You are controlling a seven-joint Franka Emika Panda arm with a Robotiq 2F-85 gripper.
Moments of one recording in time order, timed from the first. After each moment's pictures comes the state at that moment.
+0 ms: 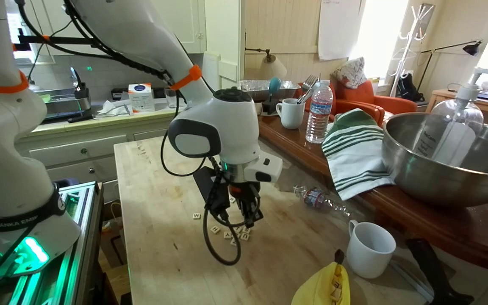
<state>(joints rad) -0.28 0.22 -0.12 -2.43 0.21 2.78 -0.61</state>
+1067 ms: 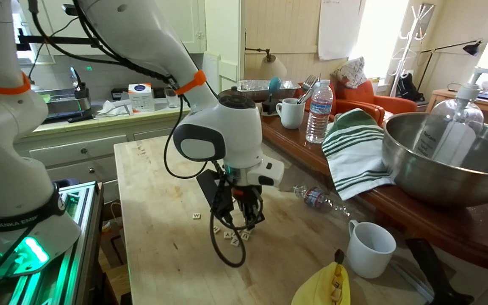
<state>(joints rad) -0.31 0.27 -0.07 -2.40 0.21 2.79 -0.61</state>
